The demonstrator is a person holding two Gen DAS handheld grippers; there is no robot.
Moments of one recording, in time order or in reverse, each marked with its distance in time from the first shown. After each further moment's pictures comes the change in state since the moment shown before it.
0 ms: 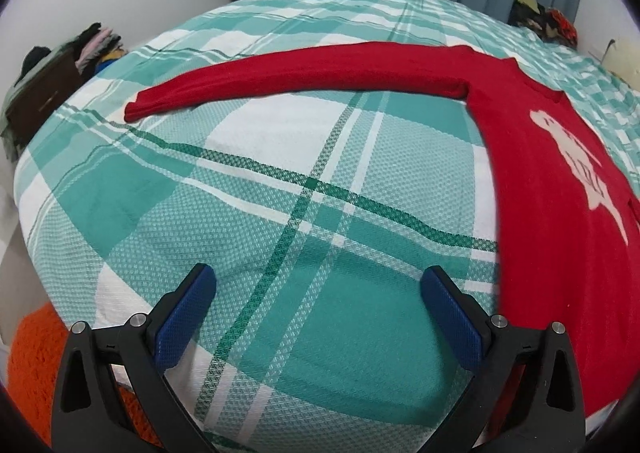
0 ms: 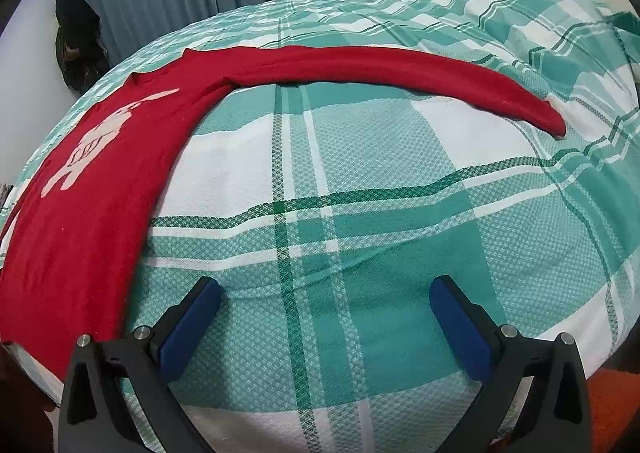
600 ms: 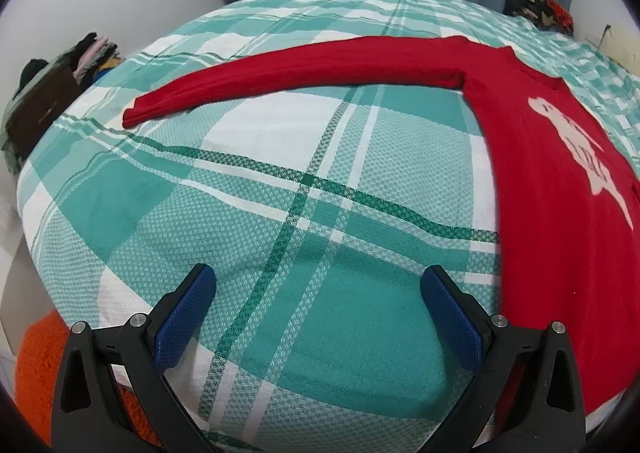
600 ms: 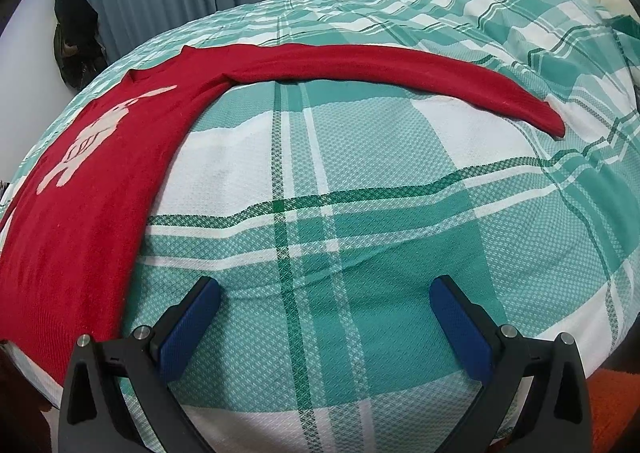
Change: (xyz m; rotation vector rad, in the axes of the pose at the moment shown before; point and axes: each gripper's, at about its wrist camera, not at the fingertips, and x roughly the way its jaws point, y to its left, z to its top) left arm 0.000 -0.004 -0.002 0.043 0.003 0.019; right arm 0.001 0.003 -0.003 -0.006 0.000 -0.015
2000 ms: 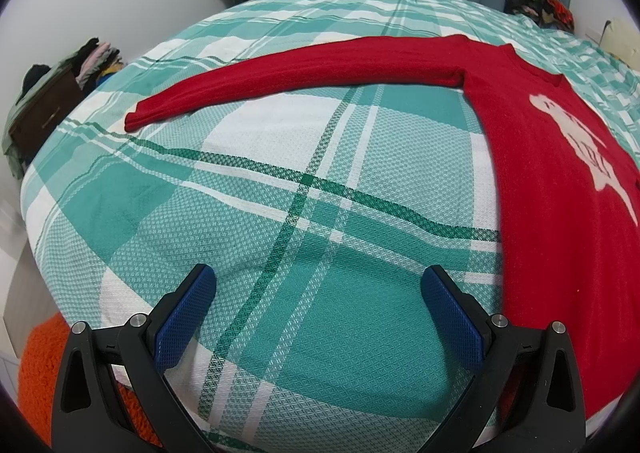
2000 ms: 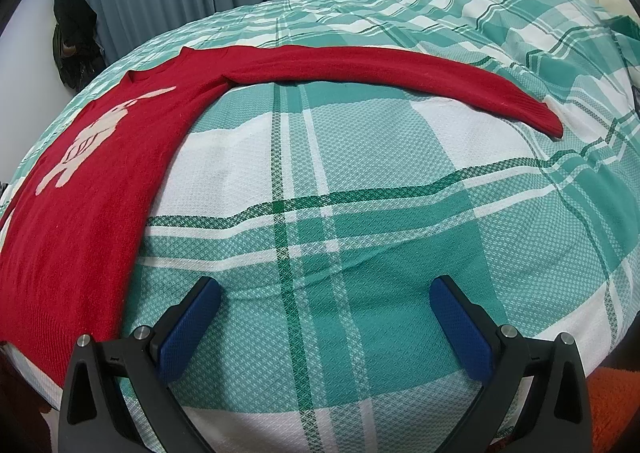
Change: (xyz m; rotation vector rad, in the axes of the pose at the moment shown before) left arm 0.000 -0.001 0.000 0.009 -0.008 0.014; right arm -0.001 -0.001 0.001 0.000 -0.002 0.000
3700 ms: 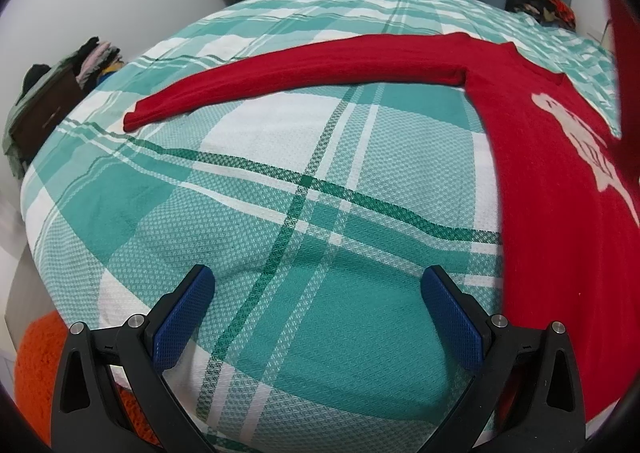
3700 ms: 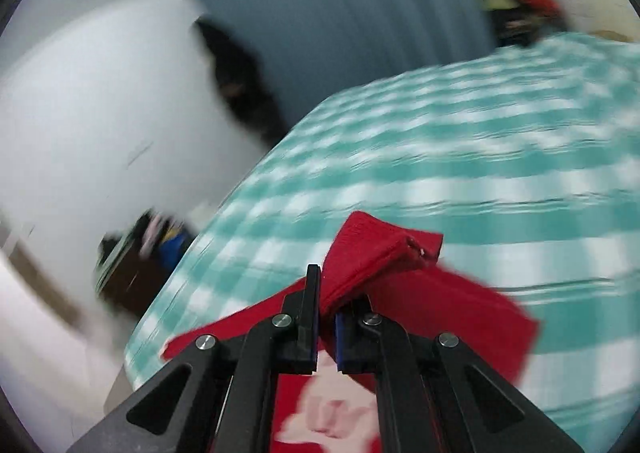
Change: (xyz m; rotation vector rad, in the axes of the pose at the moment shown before) left arm 0.004 -0.002 0.001 0.005 0.005 0.009; right arm -0.040 0.200 0.325 -0.184 -0.054 0.734
